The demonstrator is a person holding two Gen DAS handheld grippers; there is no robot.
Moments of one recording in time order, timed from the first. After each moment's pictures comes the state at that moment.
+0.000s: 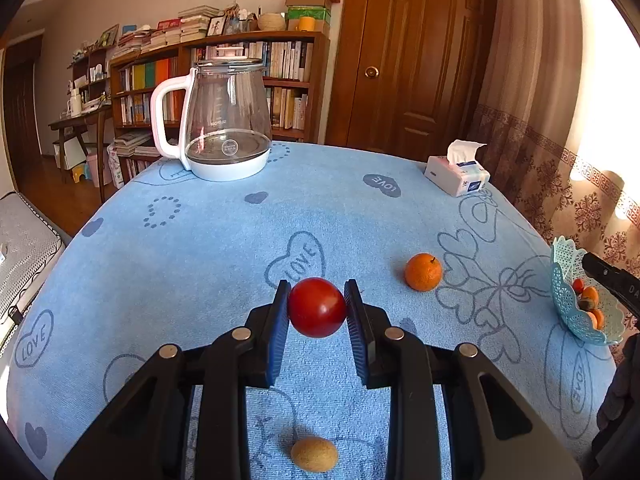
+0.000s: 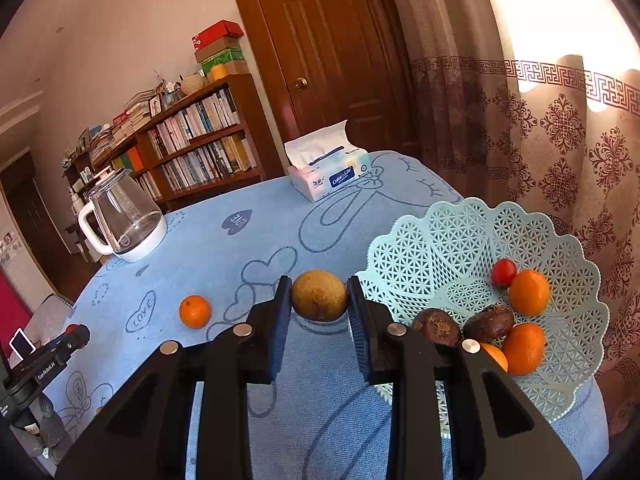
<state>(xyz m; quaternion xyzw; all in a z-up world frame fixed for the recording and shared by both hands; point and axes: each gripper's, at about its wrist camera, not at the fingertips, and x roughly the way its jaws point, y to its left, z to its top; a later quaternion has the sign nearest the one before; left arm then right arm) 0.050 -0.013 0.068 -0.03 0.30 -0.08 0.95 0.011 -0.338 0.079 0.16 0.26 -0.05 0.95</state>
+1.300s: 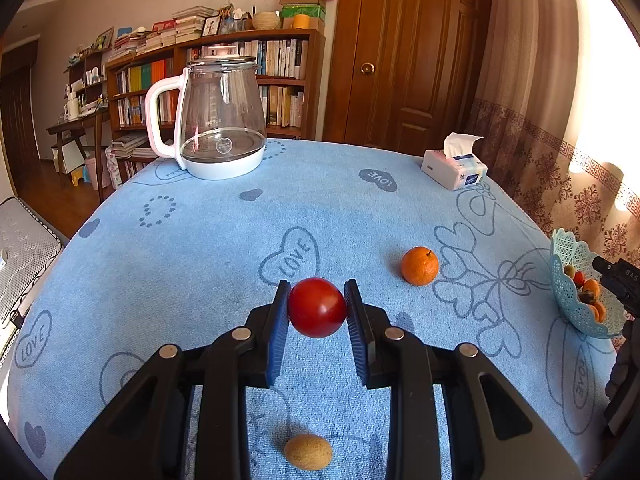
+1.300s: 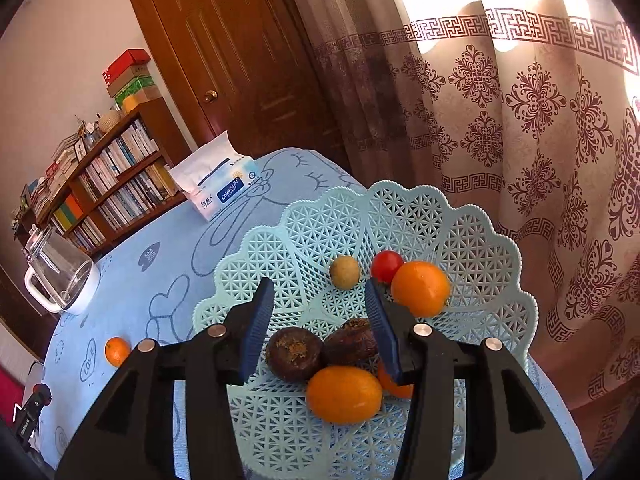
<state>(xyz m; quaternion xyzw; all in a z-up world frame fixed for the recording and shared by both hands) 0.049 -0.019 0.066 -0.02 0.31 -0.09 0.95 0.003 -0.424 0.055 0.24 0.26 -0.17 0.92</state>
